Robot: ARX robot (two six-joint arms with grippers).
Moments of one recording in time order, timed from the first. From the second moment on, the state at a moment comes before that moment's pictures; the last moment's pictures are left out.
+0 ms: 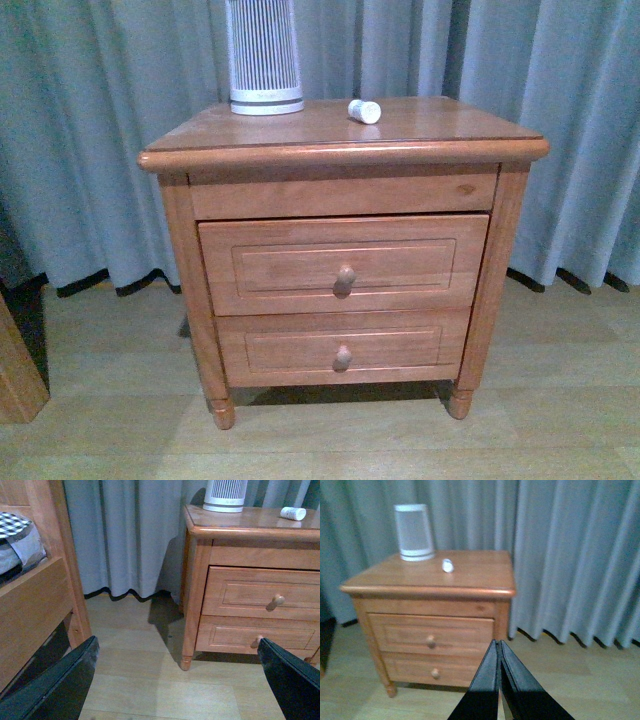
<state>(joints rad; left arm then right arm) 0.00 0.01 0.01 0.00 0.00 -0.01 0.03 0.26 0.40 -0.09 0.02 0.02</state>
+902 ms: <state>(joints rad) 0.00 0.01 0.01 0.00 0.00 -0.01 0.00 0.01 0.02 0.00 0.00 0.00</state>
